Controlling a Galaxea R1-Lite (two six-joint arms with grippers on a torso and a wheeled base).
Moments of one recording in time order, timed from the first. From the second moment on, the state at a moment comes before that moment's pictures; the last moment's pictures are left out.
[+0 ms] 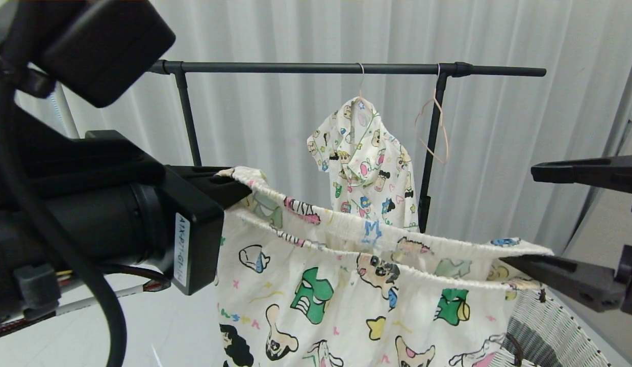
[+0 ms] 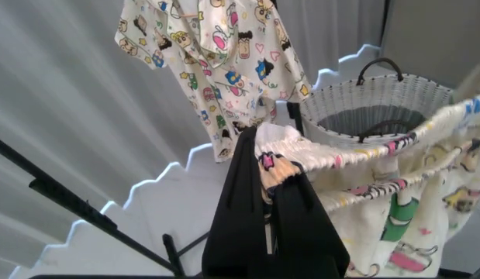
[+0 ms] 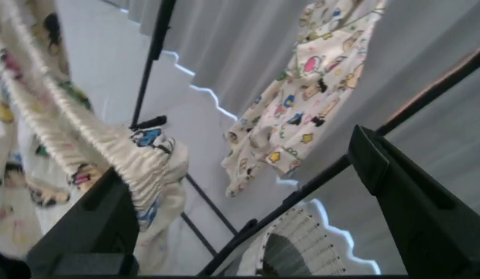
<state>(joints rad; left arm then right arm) -0.99 1.27 -1.12 0.14 0.44 0.13 0.95 1.11 -0.95 0.06 -0.16 -0.28</state>
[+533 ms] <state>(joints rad) -0.86 1.26 -1.04 0.14 0.47 0.13 0.85 1.02 -0.84 0.05 -0.16 -0.29</state>
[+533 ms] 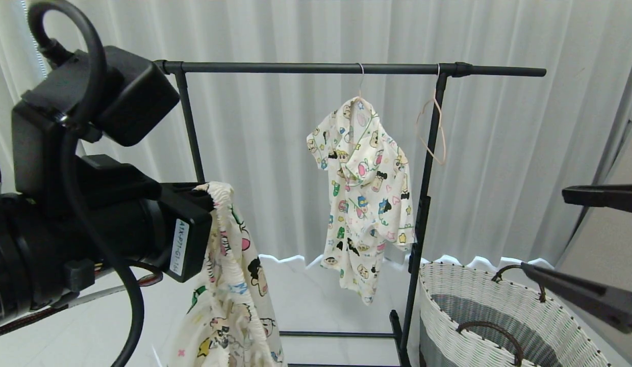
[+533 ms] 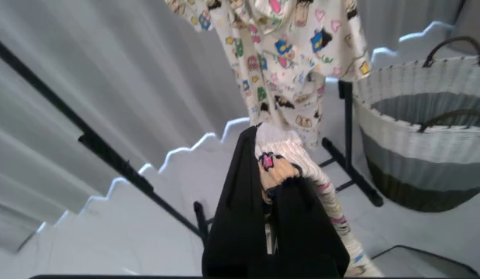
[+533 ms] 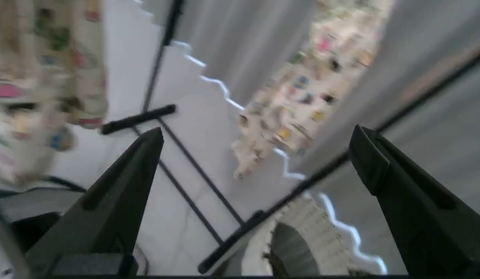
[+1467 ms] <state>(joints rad) -0.42 0.83 -0.31 0.14 0.52 0.11 0.08 0.91 -0.38 -0.05 -0.37 -0.45</state>
